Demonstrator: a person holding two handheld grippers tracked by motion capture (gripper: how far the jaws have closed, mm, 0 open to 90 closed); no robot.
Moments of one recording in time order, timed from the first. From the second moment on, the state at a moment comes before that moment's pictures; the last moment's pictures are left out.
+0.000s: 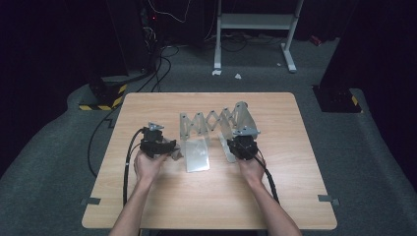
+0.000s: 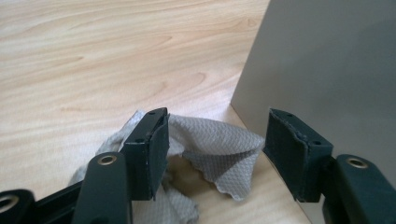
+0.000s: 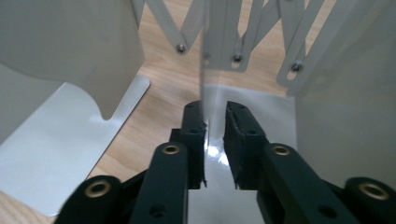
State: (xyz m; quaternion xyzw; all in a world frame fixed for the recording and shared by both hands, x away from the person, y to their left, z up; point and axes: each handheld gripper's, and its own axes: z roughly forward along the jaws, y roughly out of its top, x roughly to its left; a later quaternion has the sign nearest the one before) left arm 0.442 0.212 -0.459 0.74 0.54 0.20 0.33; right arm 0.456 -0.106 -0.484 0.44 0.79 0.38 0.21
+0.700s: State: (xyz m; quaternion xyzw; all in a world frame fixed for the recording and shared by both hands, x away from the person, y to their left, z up) left arm 0.486 0.210 -0.439 0.74 0.56 0.20 0.32; right arm 0.442 -0.125 -0.484 0.41 0.80 0.38 0.23
